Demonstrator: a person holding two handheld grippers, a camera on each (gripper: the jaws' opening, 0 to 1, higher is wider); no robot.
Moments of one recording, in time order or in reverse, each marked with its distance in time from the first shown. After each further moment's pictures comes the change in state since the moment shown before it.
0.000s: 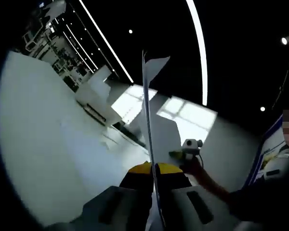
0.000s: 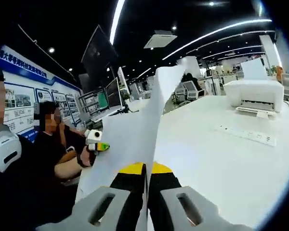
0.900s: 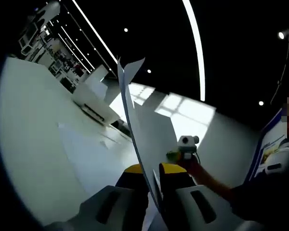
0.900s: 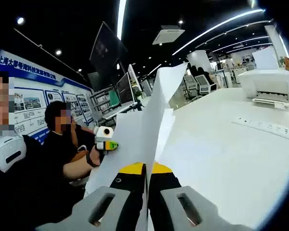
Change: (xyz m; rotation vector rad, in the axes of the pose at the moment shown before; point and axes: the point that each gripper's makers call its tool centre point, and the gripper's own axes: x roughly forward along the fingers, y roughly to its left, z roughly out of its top) left arm 0.004 -0.012 -0.009 0.039 0.026 -0.014; right arm 0.036 0.019 -0.015 0.030 0.037 0.102
